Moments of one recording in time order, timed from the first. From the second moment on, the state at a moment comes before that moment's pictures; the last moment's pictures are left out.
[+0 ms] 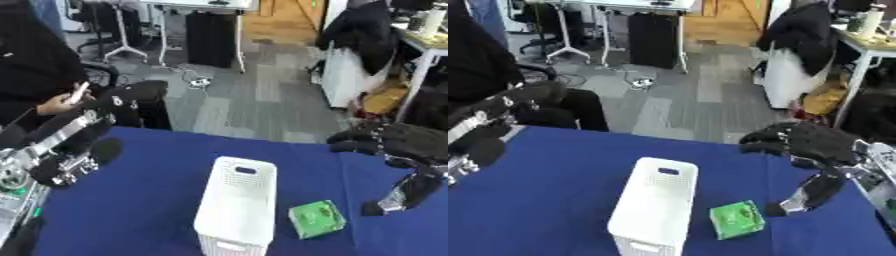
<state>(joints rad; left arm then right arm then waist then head) -0.49 0.46 0.07 -1.76 0.13 -0.45 -0.65 -0.76 -0.61 0.24 -1.31 0.87 -0.78 0.34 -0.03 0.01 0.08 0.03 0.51</state>
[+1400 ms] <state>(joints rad) -0.51 0.45 0.06 -1.76 0.14 -0.43 -0.67 -0.79 -0.55 0.24 -1.07 1.04 -0.83 0.28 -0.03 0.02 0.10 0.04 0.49</state>
